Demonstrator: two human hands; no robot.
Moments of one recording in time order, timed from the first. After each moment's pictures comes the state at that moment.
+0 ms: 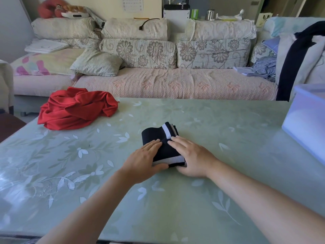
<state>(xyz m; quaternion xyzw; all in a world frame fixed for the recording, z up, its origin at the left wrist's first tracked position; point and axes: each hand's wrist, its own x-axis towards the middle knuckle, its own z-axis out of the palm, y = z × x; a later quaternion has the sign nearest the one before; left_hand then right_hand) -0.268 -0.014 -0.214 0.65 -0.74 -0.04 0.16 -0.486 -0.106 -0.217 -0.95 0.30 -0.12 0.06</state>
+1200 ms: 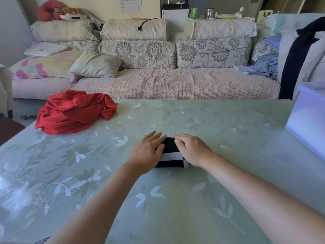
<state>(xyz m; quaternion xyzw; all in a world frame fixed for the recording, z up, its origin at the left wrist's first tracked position) -0.275 -0.056 -0.207 0.66 -0.70 -0.06 0.26 -0.466 -0.125 -0.191 -0.87 0.42 -0.19 0.19</state>
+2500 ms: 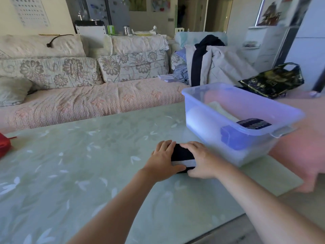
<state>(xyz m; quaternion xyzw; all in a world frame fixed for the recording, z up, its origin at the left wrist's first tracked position) -0.604 -0.138 -0.203 0.51 -0.83 -0.13 0.17 -0.801 -0.112 -0.180 -0.78 0.60 -0.11 0.14</state>
